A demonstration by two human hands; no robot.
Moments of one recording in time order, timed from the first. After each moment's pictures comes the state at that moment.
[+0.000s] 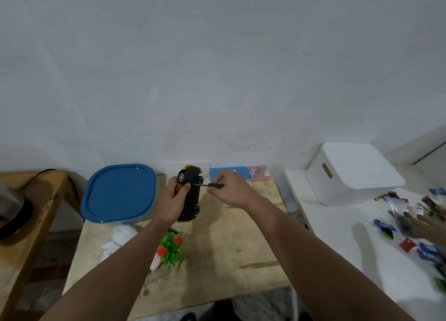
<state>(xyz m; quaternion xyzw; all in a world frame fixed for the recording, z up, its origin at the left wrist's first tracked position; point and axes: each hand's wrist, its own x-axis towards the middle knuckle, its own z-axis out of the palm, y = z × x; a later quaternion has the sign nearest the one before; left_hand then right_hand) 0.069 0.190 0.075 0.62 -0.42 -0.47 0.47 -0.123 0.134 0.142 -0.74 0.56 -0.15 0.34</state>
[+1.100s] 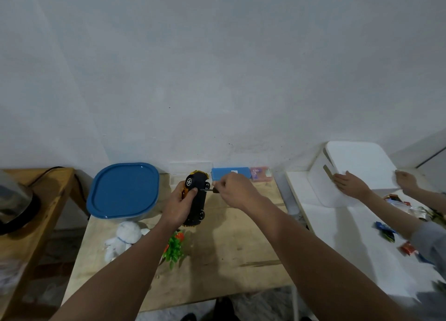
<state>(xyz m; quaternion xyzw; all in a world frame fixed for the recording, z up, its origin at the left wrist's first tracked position) 0.055 0.208 0.075 0.62 -0.42 -0.47 0.46 -0.116 0.156 0.165 -0.76 0.60 -0.07 0.26</state>
